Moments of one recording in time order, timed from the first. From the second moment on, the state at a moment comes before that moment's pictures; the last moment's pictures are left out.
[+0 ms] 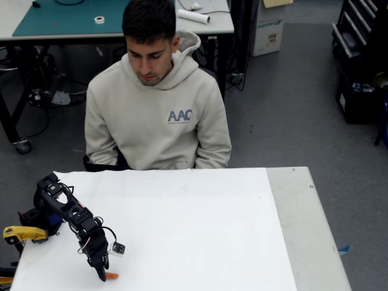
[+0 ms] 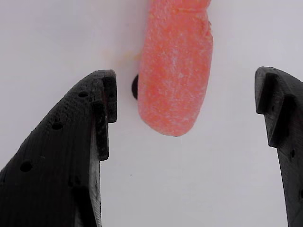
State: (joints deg) arm 83.8 69.5 78.5 66.0 -33.7
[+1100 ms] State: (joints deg) arm 84.6 65.9 76.8 66.0 -33.1
